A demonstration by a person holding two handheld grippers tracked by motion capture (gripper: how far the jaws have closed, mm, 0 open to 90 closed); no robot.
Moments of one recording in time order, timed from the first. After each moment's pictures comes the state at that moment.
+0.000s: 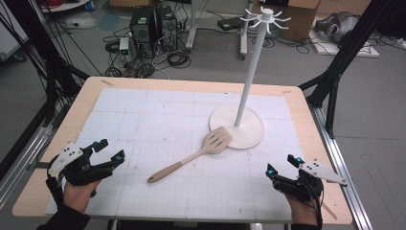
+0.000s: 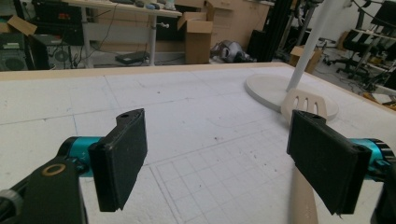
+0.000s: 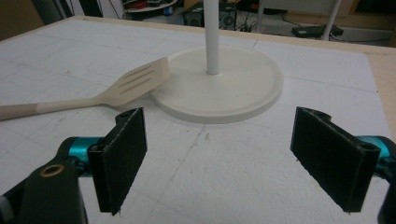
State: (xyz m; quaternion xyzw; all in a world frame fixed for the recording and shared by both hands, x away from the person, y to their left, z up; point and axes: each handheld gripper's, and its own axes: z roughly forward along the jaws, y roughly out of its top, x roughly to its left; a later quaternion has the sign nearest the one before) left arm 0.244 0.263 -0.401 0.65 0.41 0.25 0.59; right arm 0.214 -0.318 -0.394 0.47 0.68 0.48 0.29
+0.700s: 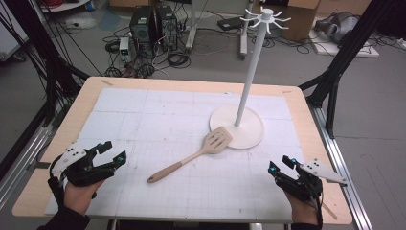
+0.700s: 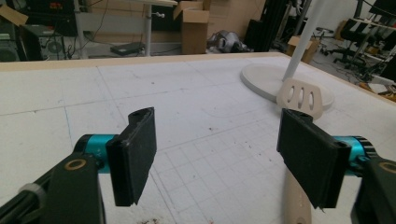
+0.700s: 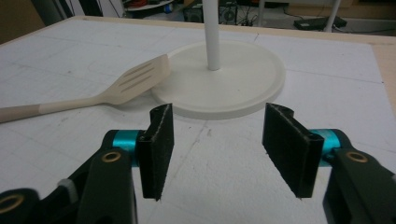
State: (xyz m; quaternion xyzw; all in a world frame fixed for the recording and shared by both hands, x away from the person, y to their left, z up) left arm 0.242 0.261 -0.401 0.66 0.41 0.24 0.58; right arm 0.215 -0.318 -0.395 0.48 0.68 0.48 0.27
